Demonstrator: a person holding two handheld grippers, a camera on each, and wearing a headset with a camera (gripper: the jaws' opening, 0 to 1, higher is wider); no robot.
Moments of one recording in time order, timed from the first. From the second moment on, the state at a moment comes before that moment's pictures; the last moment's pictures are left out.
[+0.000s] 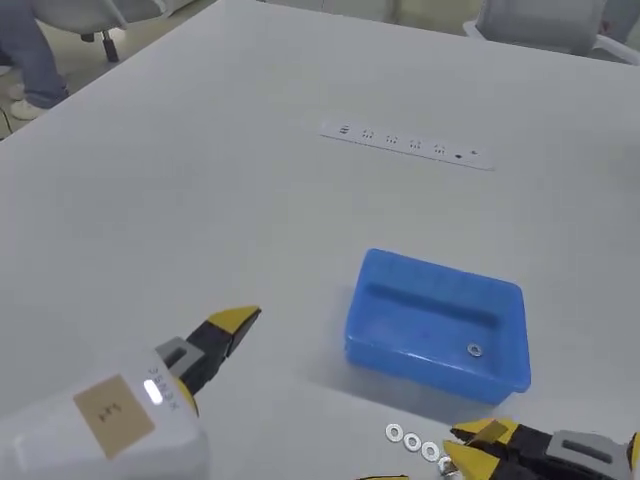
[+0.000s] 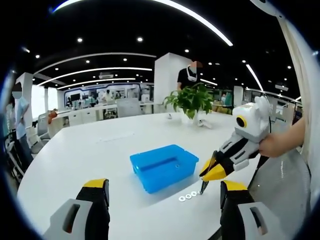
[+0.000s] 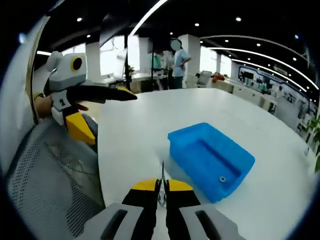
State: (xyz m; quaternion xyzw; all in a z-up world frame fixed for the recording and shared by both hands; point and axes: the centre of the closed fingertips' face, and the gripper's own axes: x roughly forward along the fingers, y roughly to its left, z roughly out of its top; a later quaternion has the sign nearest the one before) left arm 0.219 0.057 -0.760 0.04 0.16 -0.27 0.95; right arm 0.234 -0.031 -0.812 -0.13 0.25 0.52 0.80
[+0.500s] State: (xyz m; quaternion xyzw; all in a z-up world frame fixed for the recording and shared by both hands) left arm 0.219 0.059 -0.760 0.03 0.16 -0.26 0.95; right arm 0.256 -0.037 -0.775 -0.10 0.23 0.50 0.83
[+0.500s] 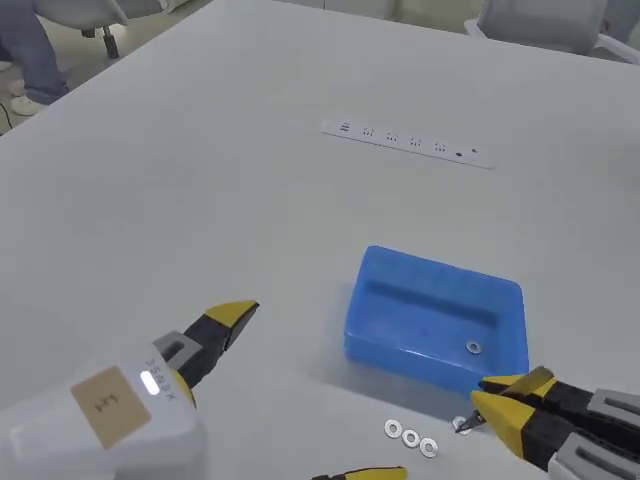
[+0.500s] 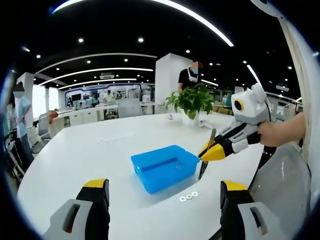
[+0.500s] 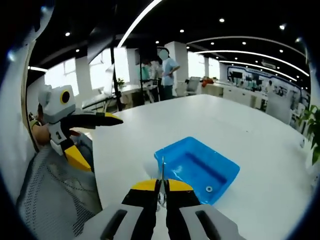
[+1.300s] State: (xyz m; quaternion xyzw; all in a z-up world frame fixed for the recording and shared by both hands) left arm 0.219 0.060 -0.760 0.03 0.16 -0.26 0.95; right arm 0.324 -0.036 -0.755 0.04 0.25 0.45 0.86
